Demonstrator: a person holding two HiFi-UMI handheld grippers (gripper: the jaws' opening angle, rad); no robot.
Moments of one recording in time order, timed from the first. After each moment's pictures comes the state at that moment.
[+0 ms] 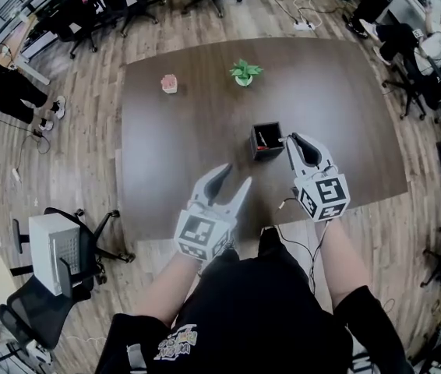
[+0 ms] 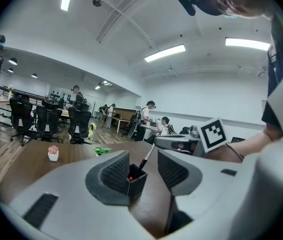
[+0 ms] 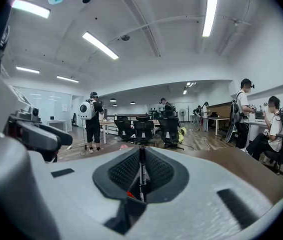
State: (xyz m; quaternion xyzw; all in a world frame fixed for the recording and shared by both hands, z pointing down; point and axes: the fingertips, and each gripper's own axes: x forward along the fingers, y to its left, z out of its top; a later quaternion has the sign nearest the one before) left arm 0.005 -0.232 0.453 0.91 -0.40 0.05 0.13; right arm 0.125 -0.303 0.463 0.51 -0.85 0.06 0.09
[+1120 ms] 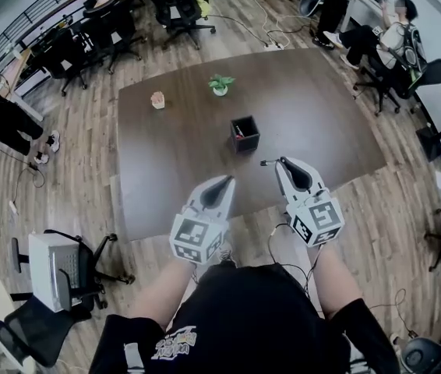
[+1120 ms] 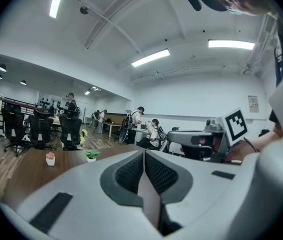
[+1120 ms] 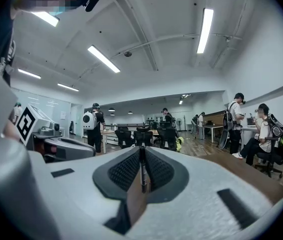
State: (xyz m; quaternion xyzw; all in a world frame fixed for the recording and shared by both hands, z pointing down) left arm 0.019 -0.111 0.413 0.93 -0.36 0.05 0.09; right arm 0.128 -0.122 0.390 0.54 -0.84 0.03 0.03
